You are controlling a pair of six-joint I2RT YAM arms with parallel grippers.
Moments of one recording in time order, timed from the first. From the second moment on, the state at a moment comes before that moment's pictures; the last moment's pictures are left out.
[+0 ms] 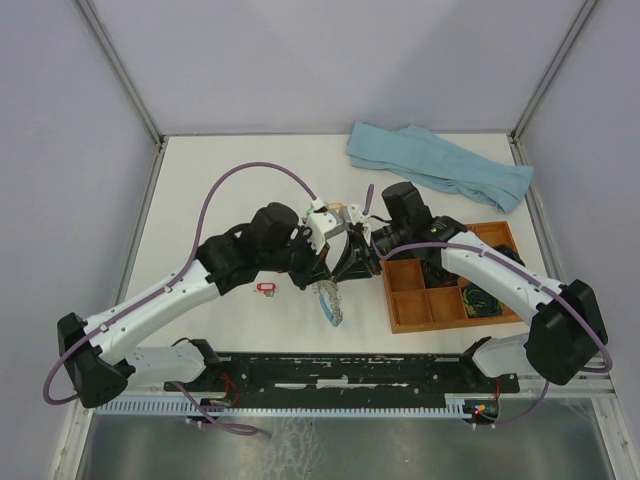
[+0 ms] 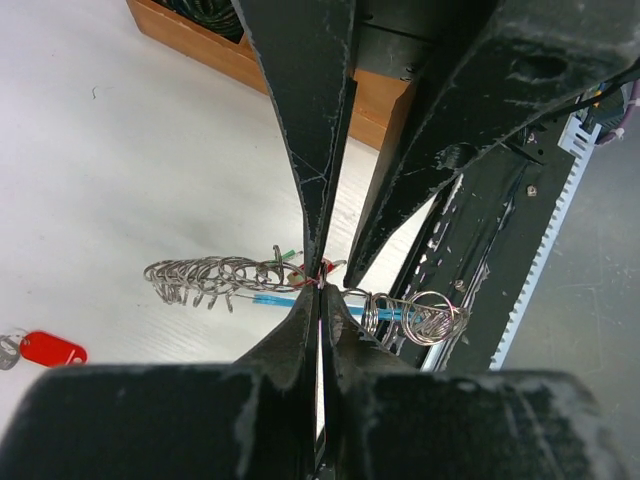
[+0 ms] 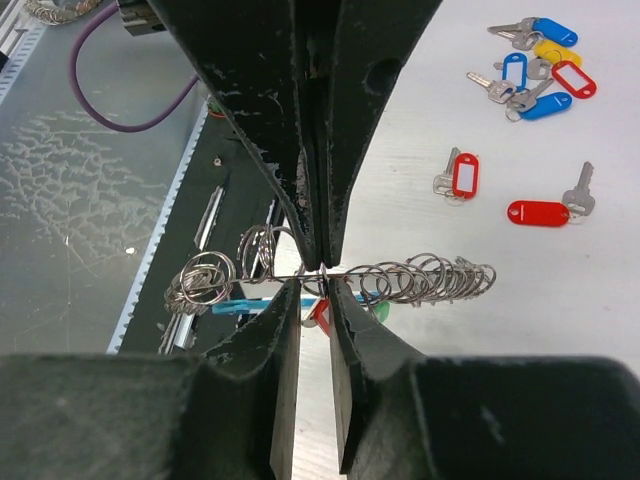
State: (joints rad) left arm -0.88 1.15 1.09 -0.60 0.30 -0.03; right arm 0.63 1.37 1.02 -0.34 -1.12 -0.44
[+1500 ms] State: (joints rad) left arm -0.87 0.45 0.25 0.45 0.02 -0.30; right arm 0.59 1.37 0.94 0.22 -1.19 0.12
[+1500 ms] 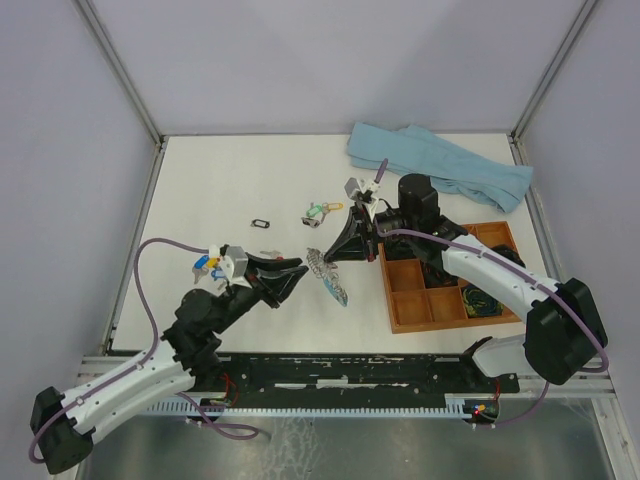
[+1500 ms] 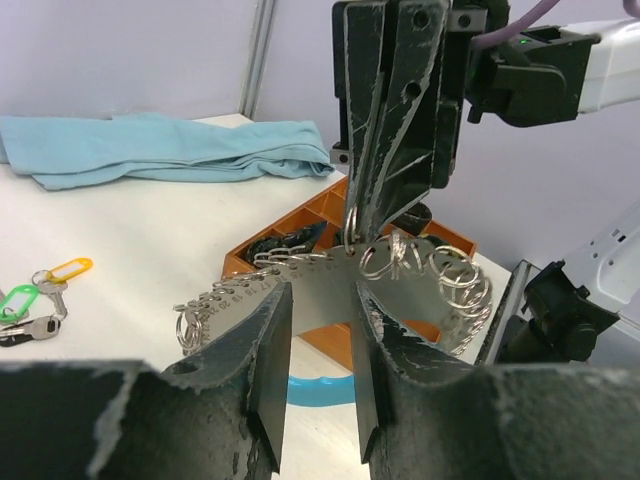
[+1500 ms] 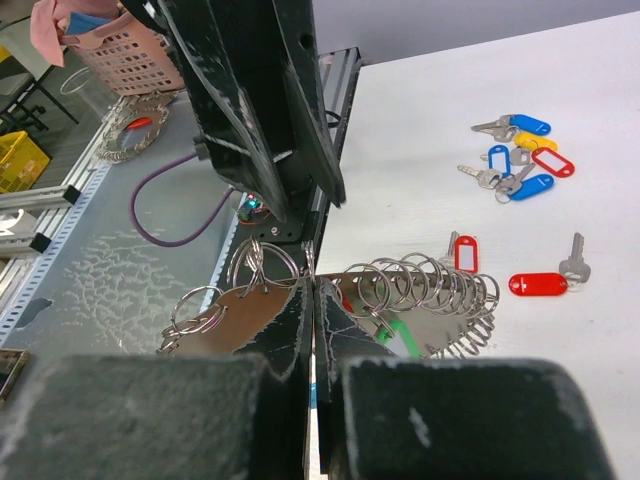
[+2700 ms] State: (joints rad) left arm -0.87 0.77 0.19 0.95 0.11 -0.31; right arm 0.59 1.37 0.94 0.30 -1.21 0.20
